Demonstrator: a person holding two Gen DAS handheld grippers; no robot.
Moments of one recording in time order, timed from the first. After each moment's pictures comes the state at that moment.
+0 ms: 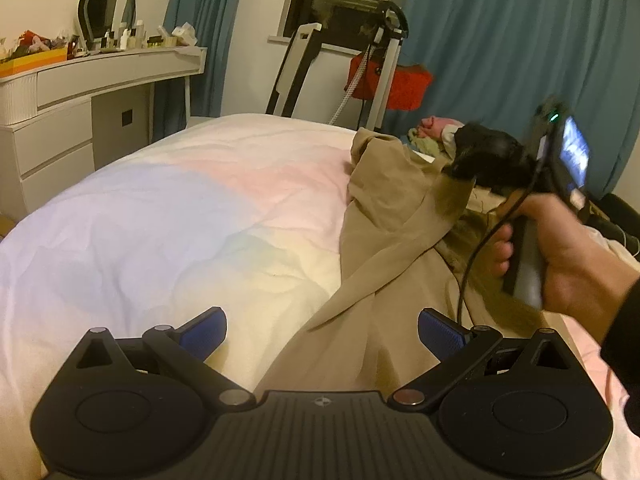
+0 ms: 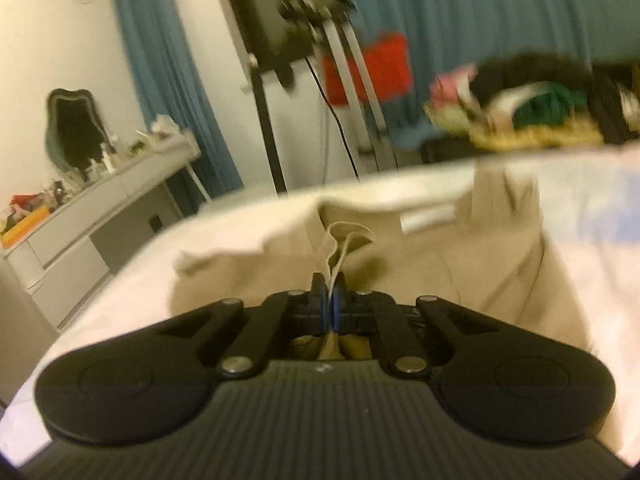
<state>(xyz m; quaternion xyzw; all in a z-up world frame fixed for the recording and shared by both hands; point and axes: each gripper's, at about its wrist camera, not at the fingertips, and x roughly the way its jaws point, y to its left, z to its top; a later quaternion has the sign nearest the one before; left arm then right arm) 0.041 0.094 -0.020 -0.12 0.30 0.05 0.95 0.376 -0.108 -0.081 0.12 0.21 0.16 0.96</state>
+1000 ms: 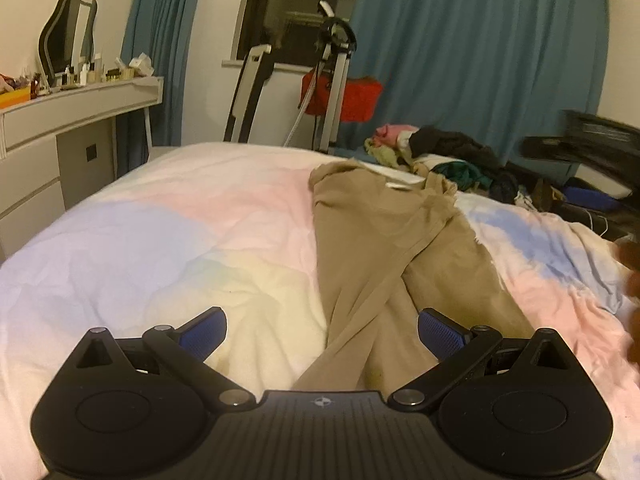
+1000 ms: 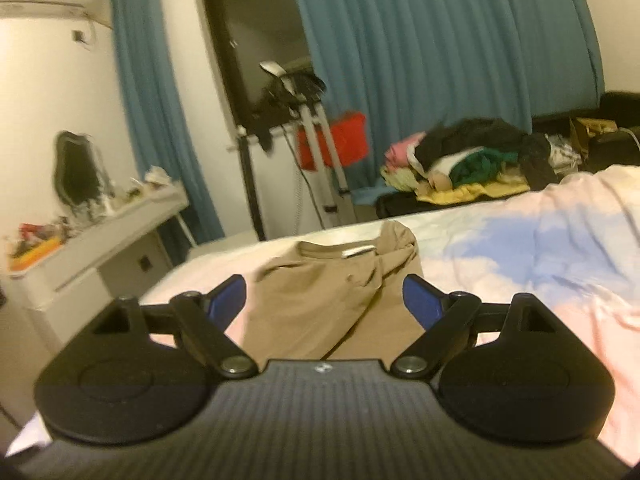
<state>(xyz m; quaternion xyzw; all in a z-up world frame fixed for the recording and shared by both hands) 0.015 0.073 0.002 -0.07 0.27 0.00 0.96 0.147 -0.177 -0.005 0.13 0.16 0.10 0.97</state>
